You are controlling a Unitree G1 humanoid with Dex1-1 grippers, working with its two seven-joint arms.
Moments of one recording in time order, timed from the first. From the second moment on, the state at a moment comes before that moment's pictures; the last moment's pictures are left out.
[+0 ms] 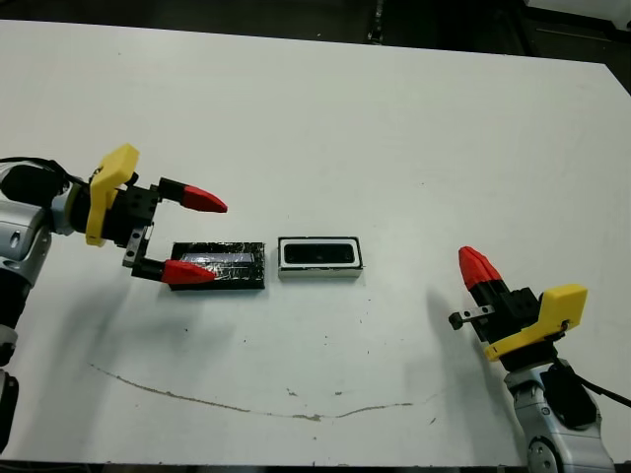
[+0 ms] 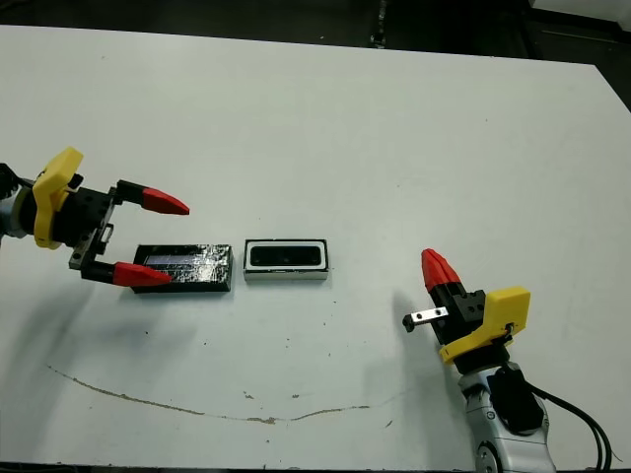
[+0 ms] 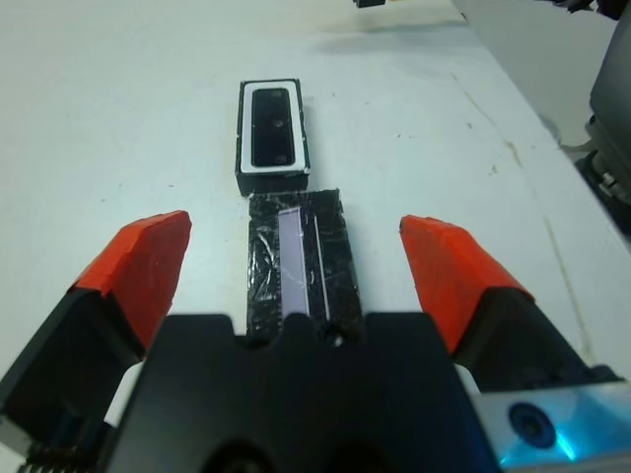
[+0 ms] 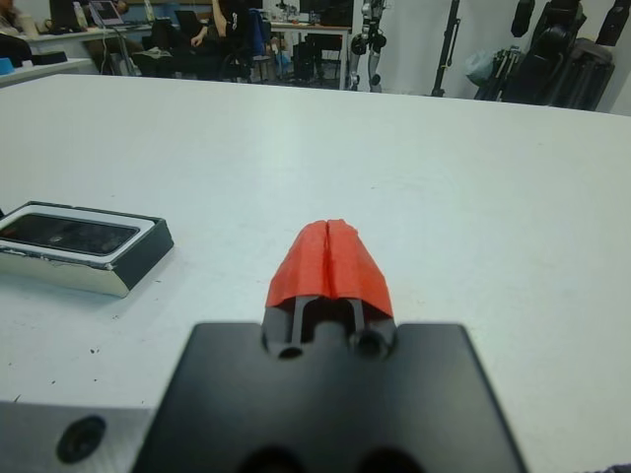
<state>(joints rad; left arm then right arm) -0.68 0.79 -0.22 0.56 -0.36 -0.05 -1.61 0.21 -0.20 -0.11 -0.30 0.26 0.03 0.35</state>
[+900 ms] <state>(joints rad) -0.72 0.75 -0.25 0.59 -0.10 0.11 -1.51 0.21 -0.21 -0.10 -0.29 0.26 0.03 0.35</state>
